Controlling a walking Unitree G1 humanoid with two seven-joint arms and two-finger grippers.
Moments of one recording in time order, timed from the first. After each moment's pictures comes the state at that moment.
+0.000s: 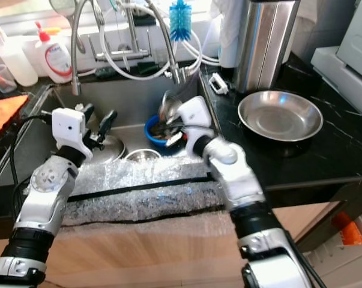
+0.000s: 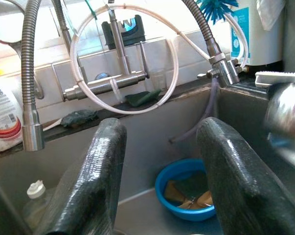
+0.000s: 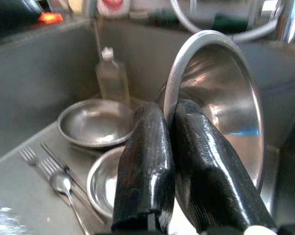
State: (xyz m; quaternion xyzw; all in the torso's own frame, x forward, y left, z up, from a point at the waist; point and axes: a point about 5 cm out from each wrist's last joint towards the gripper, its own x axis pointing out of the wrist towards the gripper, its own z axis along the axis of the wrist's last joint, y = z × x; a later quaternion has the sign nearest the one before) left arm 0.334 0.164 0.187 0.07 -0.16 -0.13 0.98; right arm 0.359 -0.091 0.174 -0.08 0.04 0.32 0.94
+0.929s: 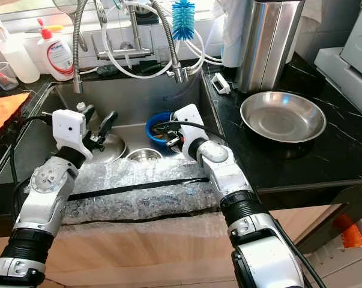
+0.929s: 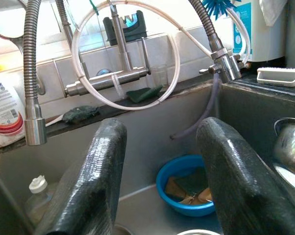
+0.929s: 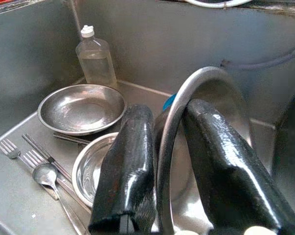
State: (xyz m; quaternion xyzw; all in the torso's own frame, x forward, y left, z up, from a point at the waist) left arm 0.333 0.165 0.185 0.07 -0.16 -0.13 0.98; right arm 0.375 -0.089 0.158 -0.08 0.08 0.29 0.95
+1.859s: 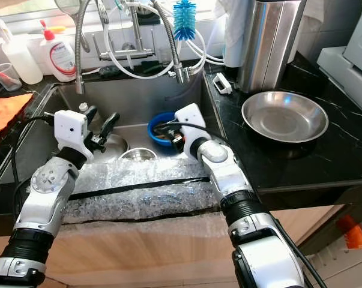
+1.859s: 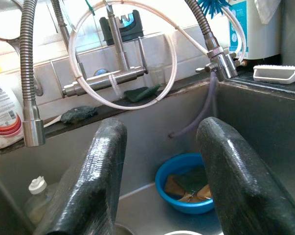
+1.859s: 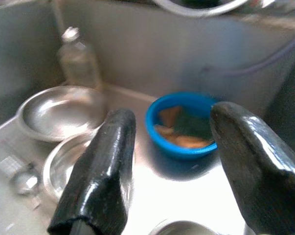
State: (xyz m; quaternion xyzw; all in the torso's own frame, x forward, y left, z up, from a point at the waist) left arm 0.334 0.164 0.185 0.07 -0.16 -0.14 0.97; right arm 0.378 -0.098 0.162 -0.10 0.07 0.23 0.96
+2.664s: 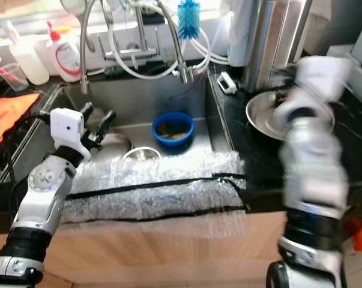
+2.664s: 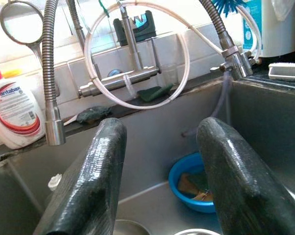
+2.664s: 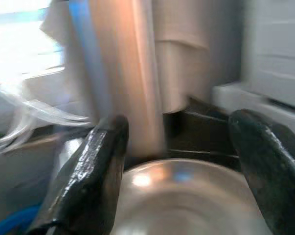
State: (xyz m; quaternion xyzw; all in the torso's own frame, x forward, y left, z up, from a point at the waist) left arm 0.334 0.169 0.187 0.08 -0.16 -0.13 0.98; right arm 0.317 -0.246 0.268 -0.01 -0.09 -0.16 0.98
